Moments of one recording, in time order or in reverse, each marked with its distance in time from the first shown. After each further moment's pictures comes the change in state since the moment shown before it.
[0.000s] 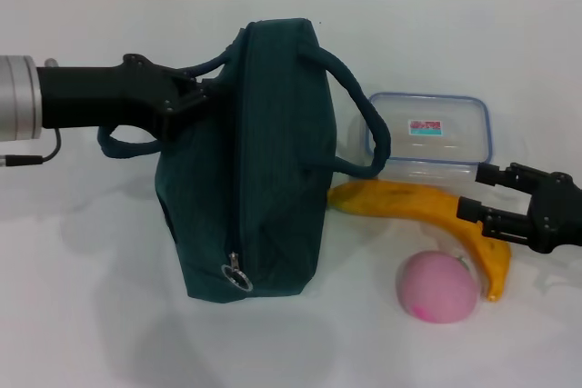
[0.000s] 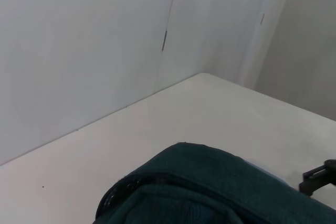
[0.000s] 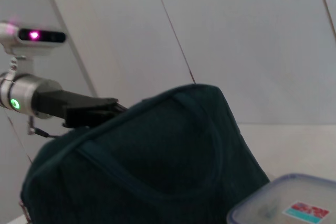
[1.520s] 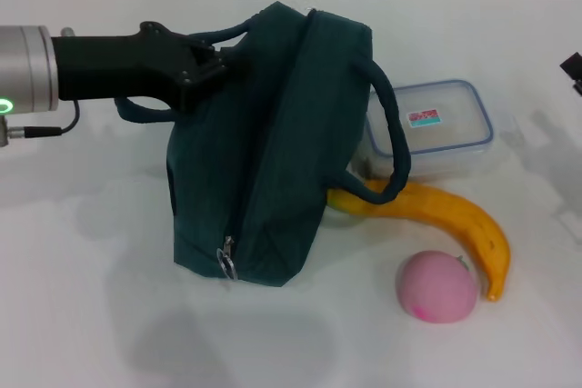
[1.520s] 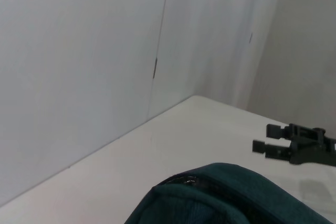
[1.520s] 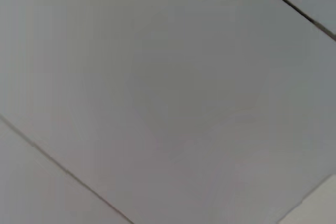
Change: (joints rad) left arm -0.041 0.000 0.010 -0.016 -0.052 -0.025 0.034; right arm -0.002 0.111 0.553 0.234 0.182 0.088 0.182
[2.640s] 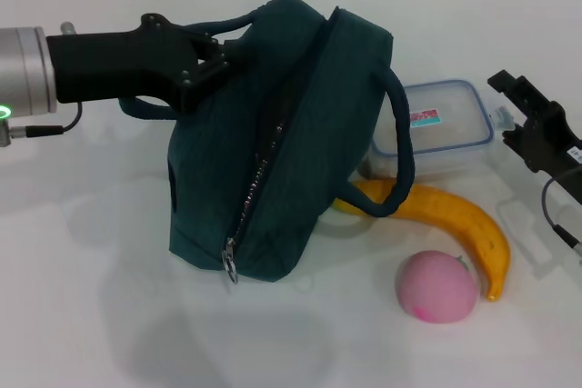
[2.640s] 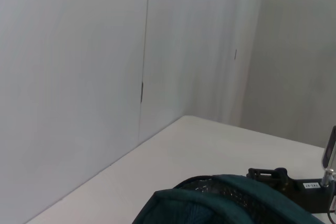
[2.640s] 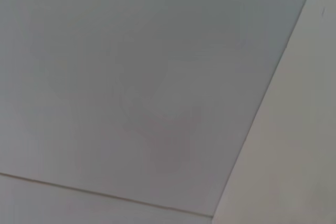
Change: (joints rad) left arm 0.022 -0.002 0.008 -0.011 -0.075 0.008 0.109; right arm 0.137 0.002 0.079 0.206 -0.075 0.135 0.297
